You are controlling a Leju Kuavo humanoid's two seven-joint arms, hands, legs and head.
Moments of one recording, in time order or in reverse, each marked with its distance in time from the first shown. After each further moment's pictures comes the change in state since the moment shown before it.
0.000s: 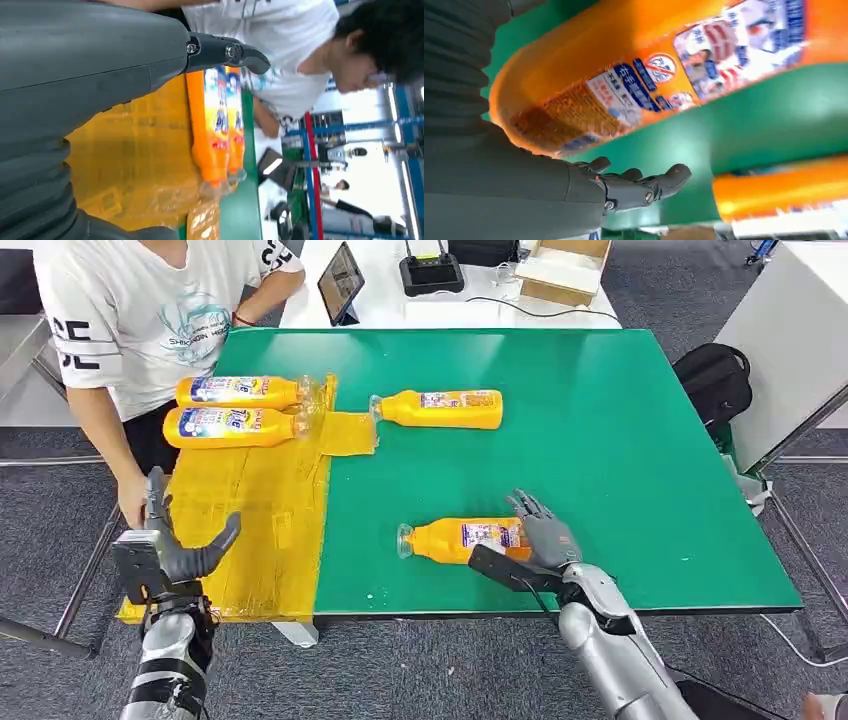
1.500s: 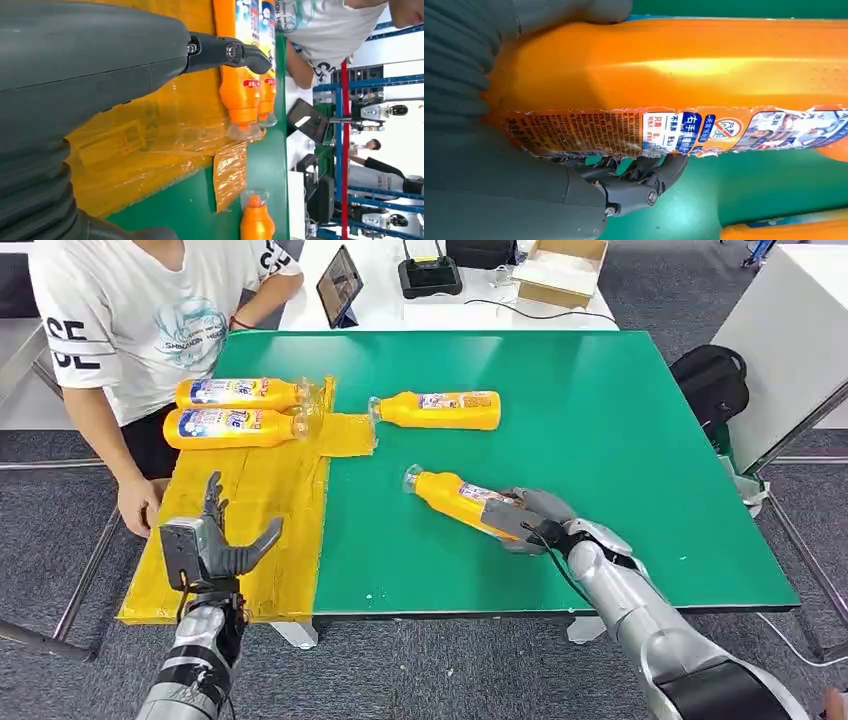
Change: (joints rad) left arm -0.079 -0.007 -0.068 0.205 0.066 -0.066 0.031; right arm -0.336 0.013 0.099 0.504 -0.214 0.186 -0.112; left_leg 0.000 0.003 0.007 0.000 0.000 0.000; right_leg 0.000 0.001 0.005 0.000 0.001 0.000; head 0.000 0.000
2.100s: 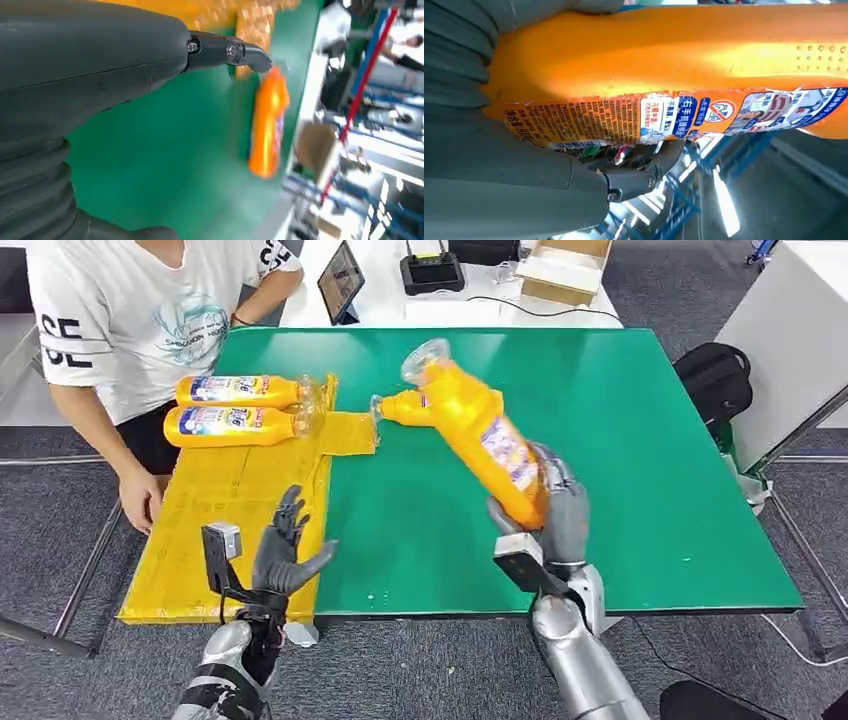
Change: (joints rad) left arm 0.085 -0.064 -0.158 -0.101 0.243 -0.310 0.190; right arm 0.417 0.196 -0.244 -0.675 -0.150 -0.729 -0.452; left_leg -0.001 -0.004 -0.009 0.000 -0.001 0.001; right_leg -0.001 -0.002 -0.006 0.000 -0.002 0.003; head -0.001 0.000
